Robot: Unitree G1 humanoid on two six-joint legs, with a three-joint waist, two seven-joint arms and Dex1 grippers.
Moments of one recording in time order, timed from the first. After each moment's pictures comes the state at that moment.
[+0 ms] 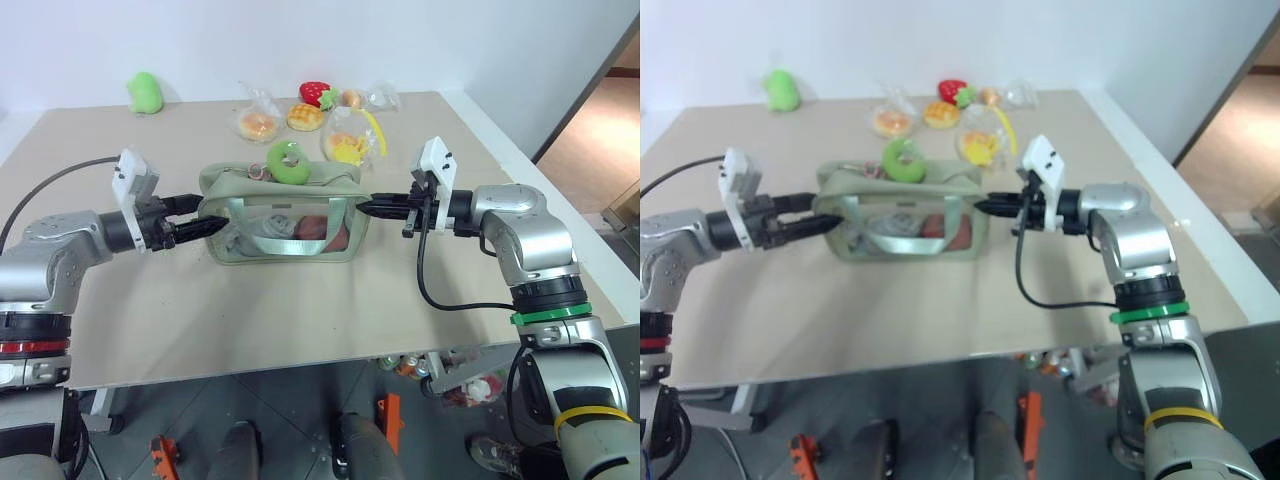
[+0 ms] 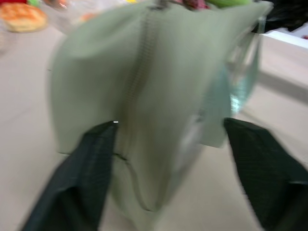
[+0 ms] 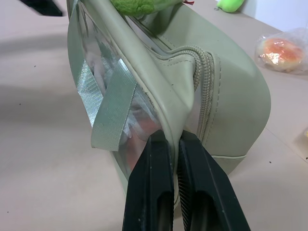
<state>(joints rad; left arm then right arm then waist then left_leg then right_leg) -0.64 0.75 0.15 0.20 -0.52 0.58 -1.07 -0.88 -0.59 0.08 0.28 0.27 0.42 1.13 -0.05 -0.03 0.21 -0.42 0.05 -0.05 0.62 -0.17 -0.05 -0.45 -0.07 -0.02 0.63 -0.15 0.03</state>
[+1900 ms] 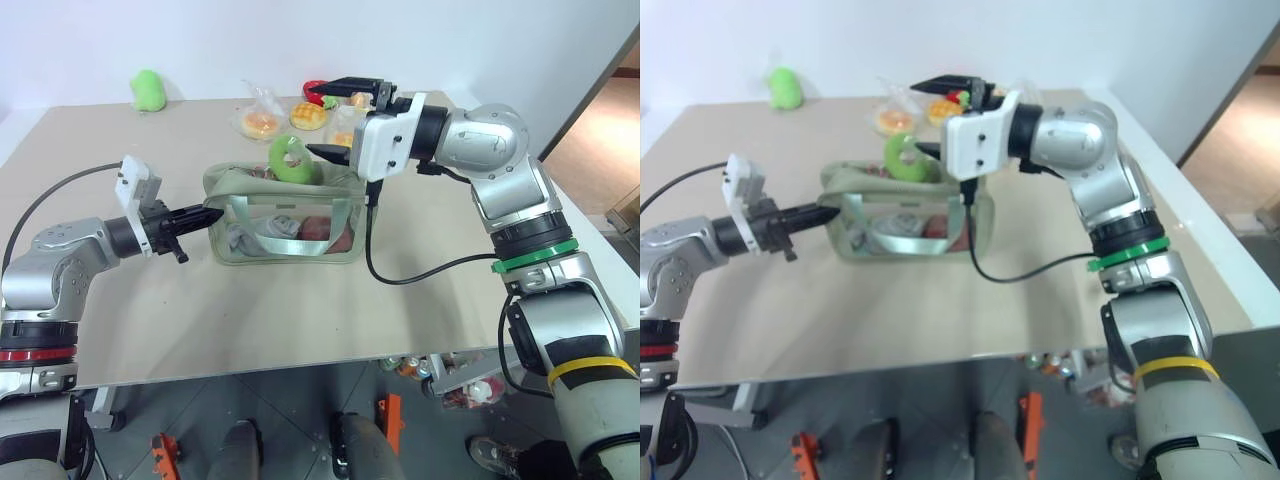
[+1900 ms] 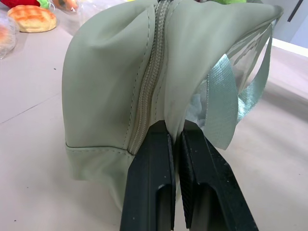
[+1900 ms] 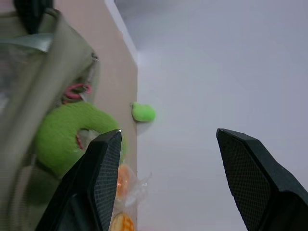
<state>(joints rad) -0.60 0.72 0.17 0.13 -0.56 0.61 -1.01 -1.19 -0.56 0.29 0.47 -0.19 -0.63 0.84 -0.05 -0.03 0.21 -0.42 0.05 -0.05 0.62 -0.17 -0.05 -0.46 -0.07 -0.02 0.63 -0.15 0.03</state>
